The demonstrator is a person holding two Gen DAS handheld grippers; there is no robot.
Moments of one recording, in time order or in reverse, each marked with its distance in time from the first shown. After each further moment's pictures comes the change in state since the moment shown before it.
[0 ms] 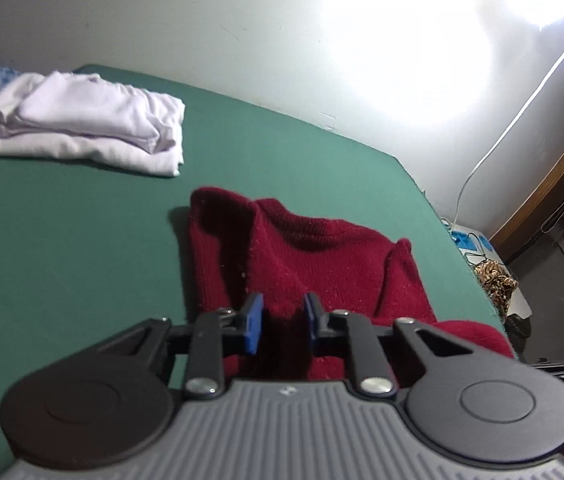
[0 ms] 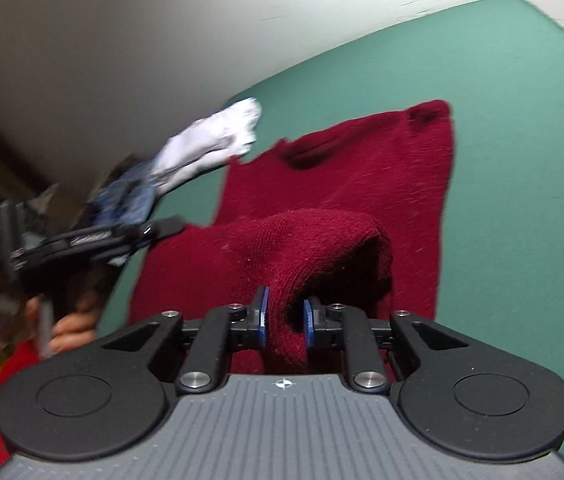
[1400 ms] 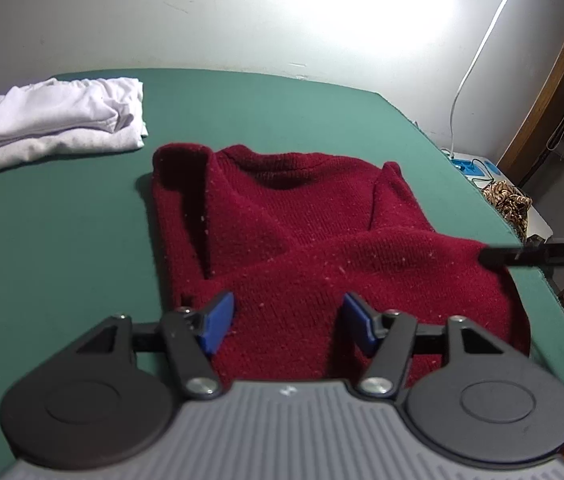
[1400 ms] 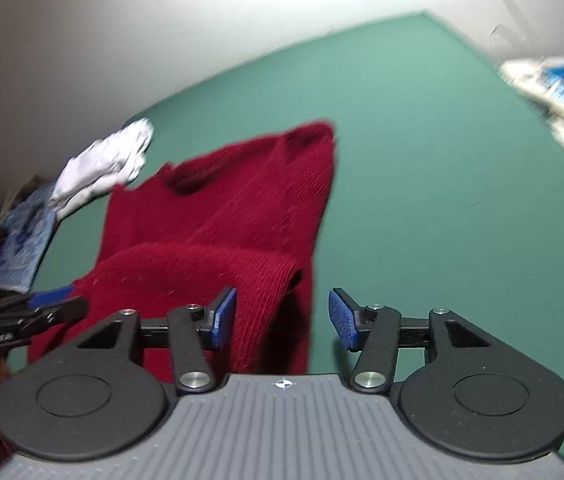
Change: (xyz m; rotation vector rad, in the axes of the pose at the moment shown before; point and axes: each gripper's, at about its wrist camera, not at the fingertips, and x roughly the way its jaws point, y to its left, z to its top) left arm 0.017 -0.042 -0.034 0.205 0.101 0.039; right arm 0.003 -0.017 0.005 0.019 -0.142 -0.323
